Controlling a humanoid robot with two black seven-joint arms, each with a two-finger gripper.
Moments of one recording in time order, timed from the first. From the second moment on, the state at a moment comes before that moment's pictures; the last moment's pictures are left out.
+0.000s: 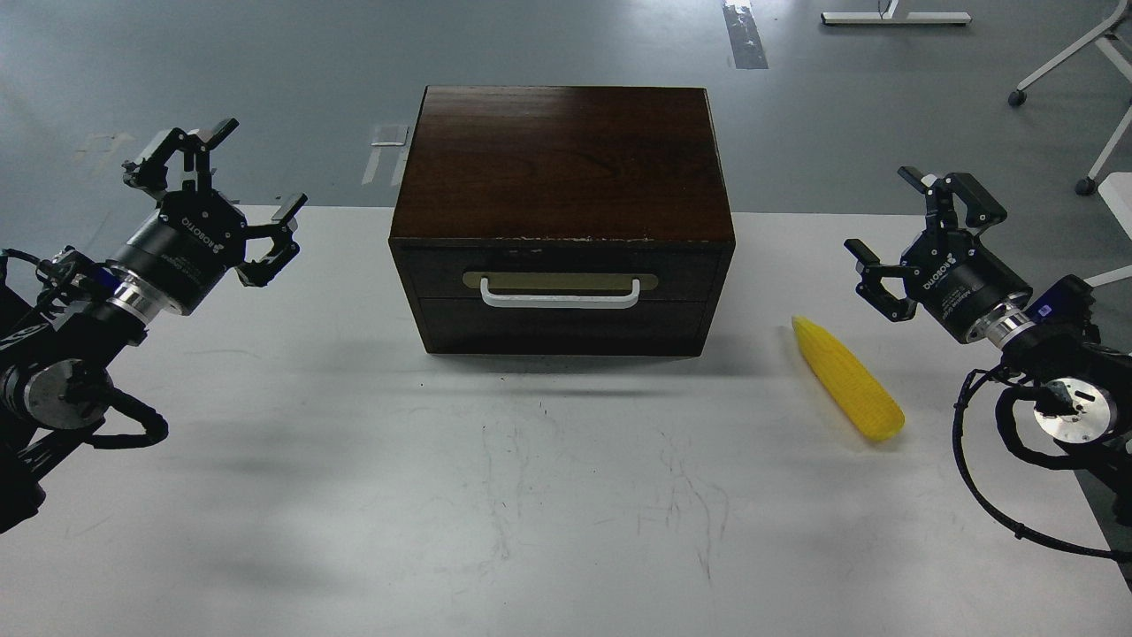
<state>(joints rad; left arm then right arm) -0.62 0.69 -0.57 -1.00 -0.04 -0.49 -0.48 0.72 -0.62 0.31 0.82 0.05 0.49 0.49</state>
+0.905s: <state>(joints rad) -0.97 0.77 -0.61 -1.18 0.69 -0.49 -0.49 0.72 -0.64 0.31 0.82 0.04 0.49 0.49</state>
